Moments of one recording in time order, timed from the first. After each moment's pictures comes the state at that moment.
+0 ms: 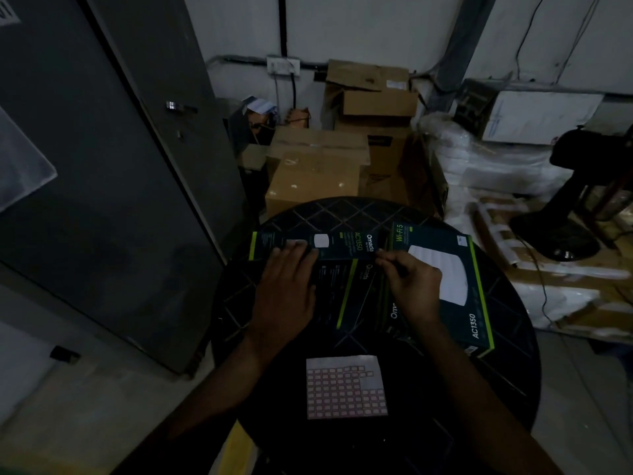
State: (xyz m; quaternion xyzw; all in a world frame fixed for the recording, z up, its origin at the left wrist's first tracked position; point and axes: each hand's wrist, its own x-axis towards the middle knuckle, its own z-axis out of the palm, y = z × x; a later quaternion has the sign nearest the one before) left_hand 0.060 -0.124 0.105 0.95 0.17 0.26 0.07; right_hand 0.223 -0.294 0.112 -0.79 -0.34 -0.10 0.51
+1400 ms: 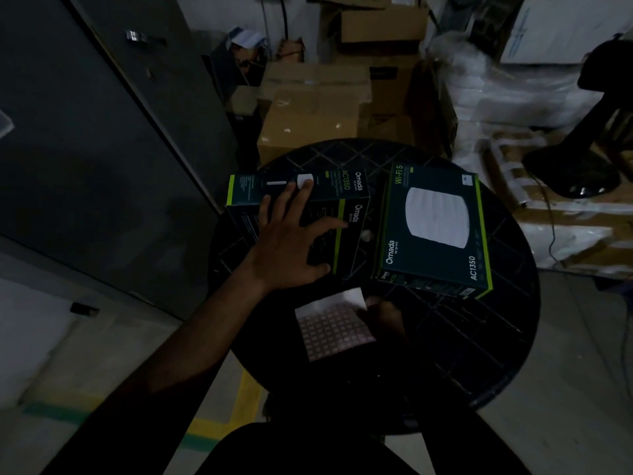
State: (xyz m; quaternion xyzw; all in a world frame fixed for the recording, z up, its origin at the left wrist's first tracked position) left_hand 0.071 -0.139 0.134 0.99 0.10 0.06 0.10; right_hand 0.178 -0.344 -0.058 -0.86 -0.21 0.31 0.35
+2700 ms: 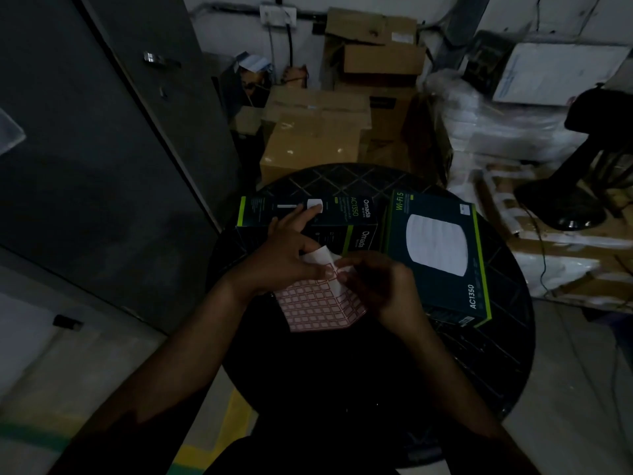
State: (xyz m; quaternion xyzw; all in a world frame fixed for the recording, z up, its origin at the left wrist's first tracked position) left_hand 0.071 -0.112 0.161 0.91 0.10 0.02 0.40; right_hand 0.162 -0.307 0.128 -0.74 -0.38 0.17 0.53
